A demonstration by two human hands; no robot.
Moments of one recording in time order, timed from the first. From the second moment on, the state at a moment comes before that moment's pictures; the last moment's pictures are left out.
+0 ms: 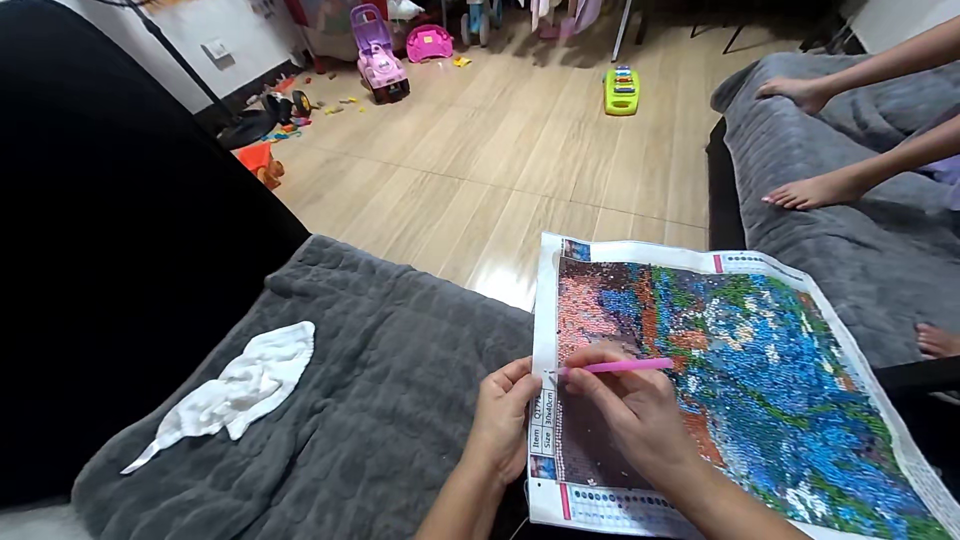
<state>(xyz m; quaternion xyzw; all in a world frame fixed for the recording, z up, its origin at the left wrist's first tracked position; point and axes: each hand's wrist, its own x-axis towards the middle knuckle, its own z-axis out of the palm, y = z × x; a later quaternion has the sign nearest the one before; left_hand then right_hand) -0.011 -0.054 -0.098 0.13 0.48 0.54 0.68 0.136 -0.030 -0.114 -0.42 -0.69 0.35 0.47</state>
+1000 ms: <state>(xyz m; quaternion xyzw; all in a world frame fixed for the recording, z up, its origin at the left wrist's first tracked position) -0.005 -0.060 -0.097 0.23 0.49 0.55 0.64 0.134 -0.028 -0.120 -0.38 -0.72 0.31 0.49</state>
